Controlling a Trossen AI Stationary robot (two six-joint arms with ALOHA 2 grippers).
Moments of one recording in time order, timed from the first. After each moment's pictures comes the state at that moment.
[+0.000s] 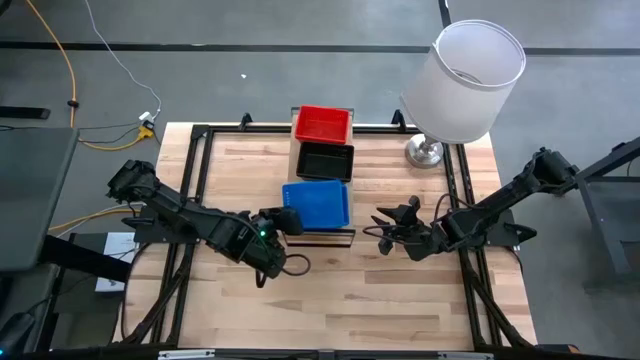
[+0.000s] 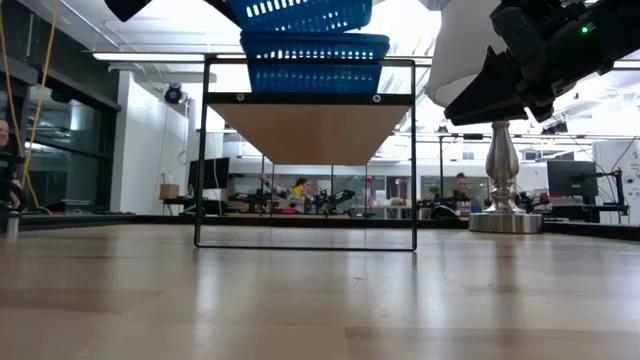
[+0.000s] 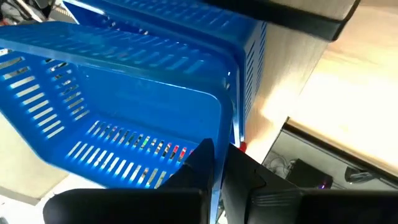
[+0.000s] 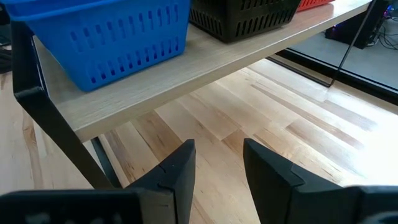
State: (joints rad) left arm -0.36 1.59 1.42 -1.10 -0.99 1.16; right arm 0.49 1.22 0.52 0.01 0.96 0.68
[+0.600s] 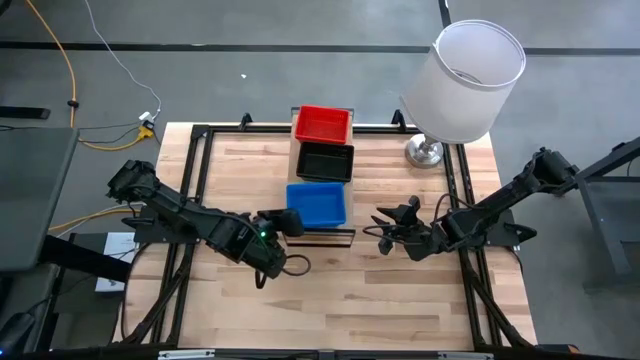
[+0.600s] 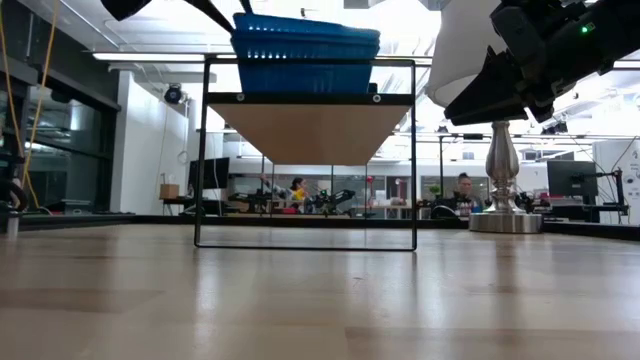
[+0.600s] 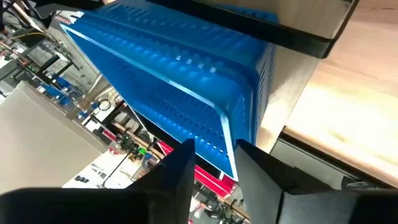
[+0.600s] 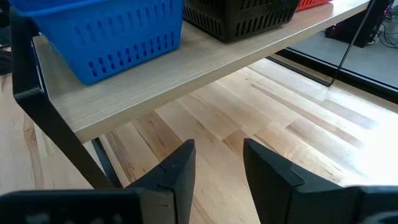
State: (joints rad) left arm -0.36 1.59 1.42 -1.10 -0.94 1.15; right arm 0.49 1.22 0.52 0.01 0.96 0.68
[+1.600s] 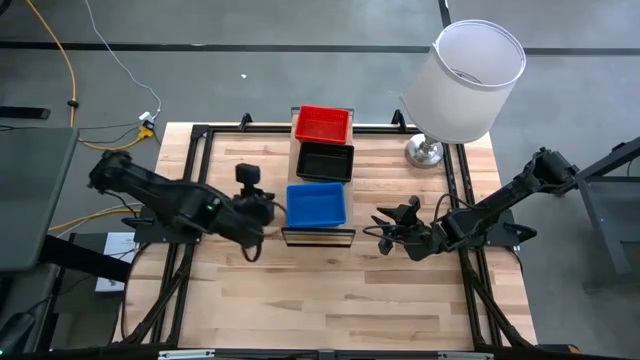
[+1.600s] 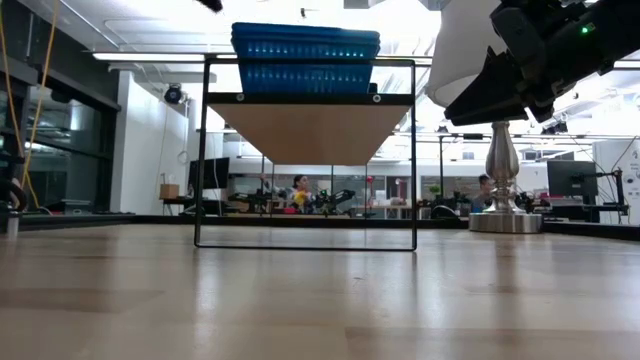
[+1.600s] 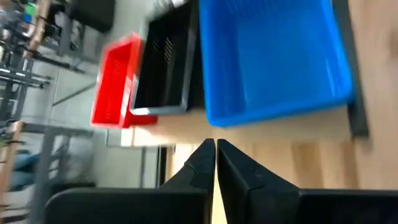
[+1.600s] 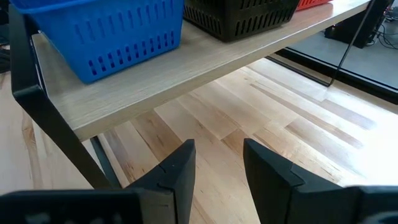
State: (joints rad) left arm -0.29 1.37 1.42 -1.18 -0.81 -0.01; right arm 0.48 1.22 0.52 0.00 0.96 0.68
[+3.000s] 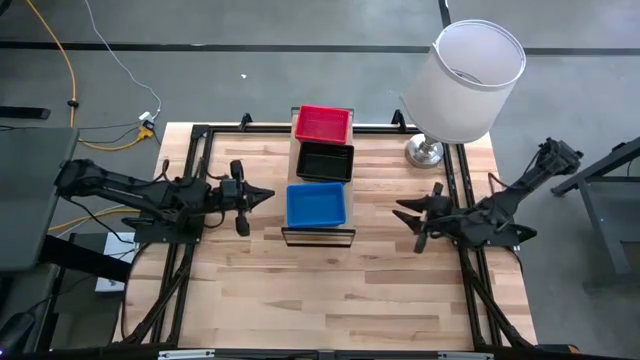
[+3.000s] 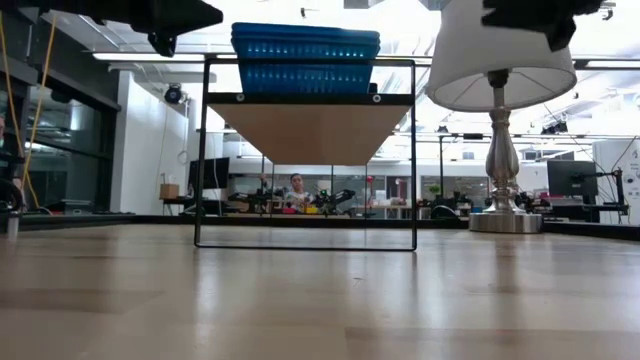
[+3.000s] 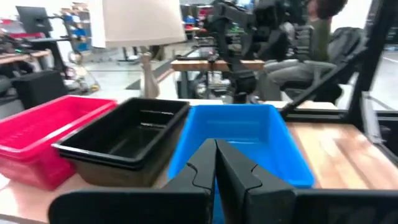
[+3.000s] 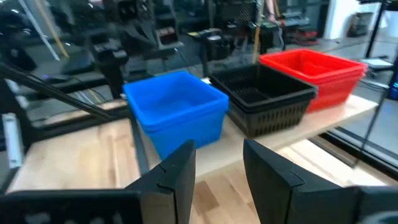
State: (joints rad) left arm -0.05 0.74 0.44 0.24 -0.37 0.03; right arm 0.64 0.77 0.53 0.01 1.00 0.32
